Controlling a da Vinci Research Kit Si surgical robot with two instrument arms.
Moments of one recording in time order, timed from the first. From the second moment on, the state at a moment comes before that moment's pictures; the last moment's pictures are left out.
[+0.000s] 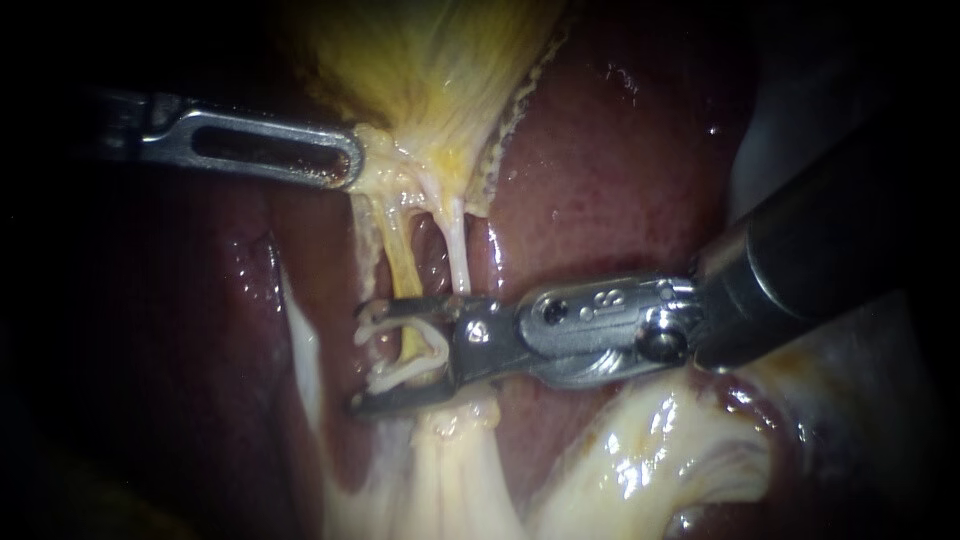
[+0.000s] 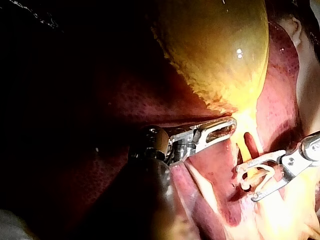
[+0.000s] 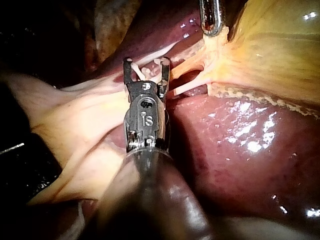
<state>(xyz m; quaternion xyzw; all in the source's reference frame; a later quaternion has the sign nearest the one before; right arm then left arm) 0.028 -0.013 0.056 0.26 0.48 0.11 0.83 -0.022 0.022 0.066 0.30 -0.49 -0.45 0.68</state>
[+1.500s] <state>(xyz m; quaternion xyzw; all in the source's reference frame) 0.022 -0.010 0.058 0.29 0.48 0.15 0.81 -0.021 0.022 0.067 0.30 -0.49 -0.45 0.69</state>
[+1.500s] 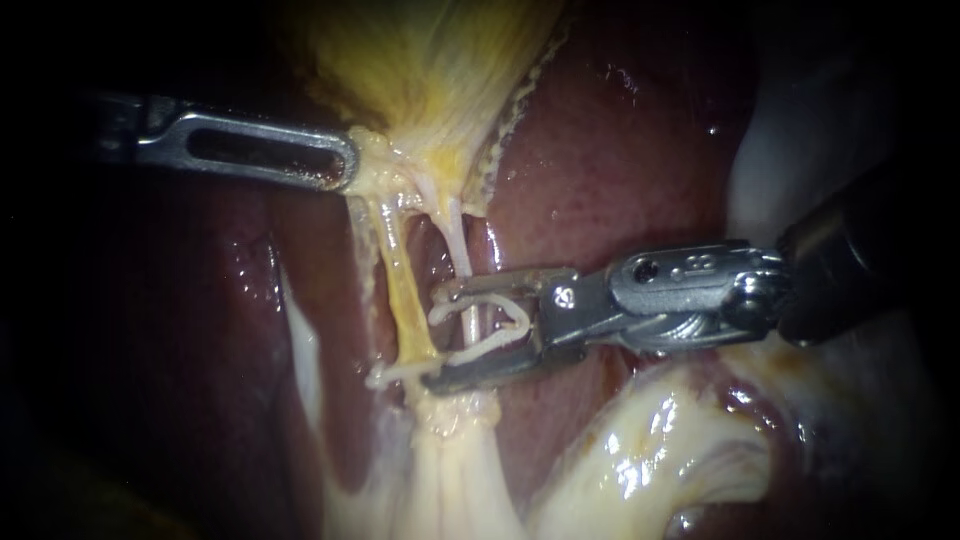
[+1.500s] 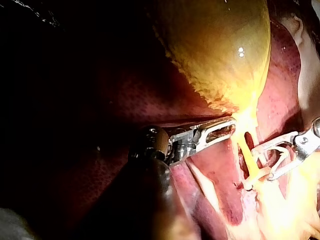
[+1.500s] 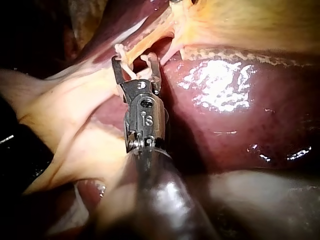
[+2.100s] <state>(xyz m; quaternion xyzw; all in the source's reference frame) 0.024 -0.009 0.061 0.33 0.52 0.22 0.76 -0.021 0.022 0.067 0.30 -0.49 -0.45 0.69</state>
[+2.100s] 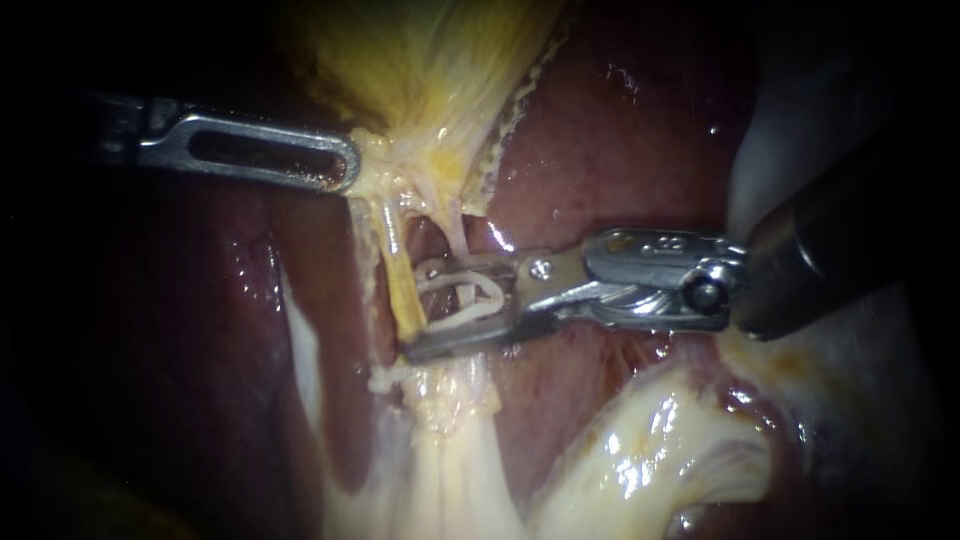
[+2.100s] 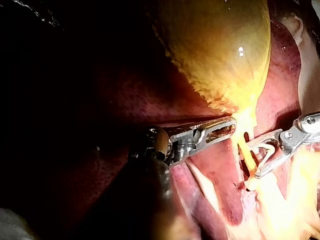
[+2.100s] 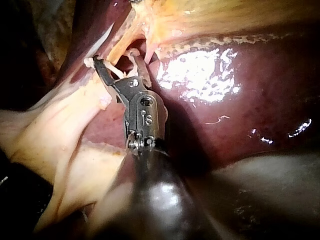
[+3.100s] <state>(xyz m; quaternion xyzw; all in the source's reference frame) 0.026 -0.012 0.056 0.40 0.56 0.18 0.70 -0.021 0.022 0.067 0.30 -0.49 -0.45 0.69</state>
